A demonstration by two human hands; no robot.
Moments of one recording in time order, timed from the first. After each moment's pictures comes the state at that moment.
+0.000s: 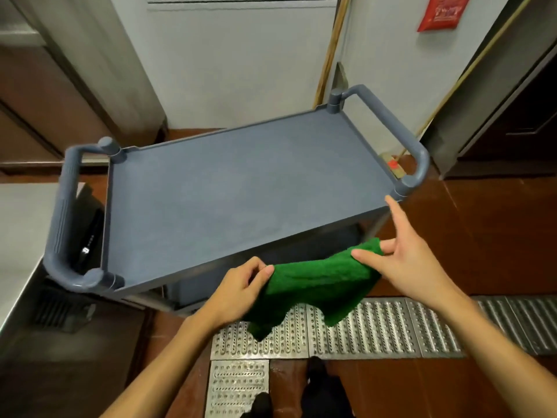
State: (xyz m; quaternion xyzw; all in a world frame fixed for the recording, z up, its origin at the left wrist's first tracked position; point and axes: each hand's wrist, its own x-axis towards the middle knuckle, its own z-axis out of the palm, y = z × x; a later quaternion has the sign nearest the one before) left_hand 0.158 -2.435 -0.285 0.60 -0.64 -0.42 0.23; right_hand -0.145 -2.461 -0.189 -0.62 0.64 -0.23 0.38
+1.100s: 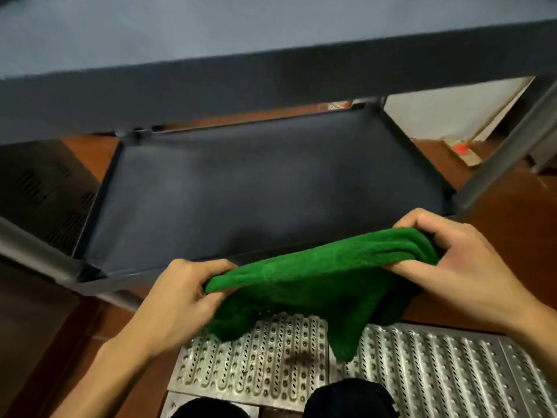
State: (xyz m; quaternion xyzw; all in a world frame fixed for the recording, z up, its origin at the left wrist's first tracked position) left_hand 0.200 -2.437 -0.646 0.62 -0.70 -0.24 0.25; right_hand -0.140 -2.513 -0.597 -0.79 0.45 -0.30 0.30
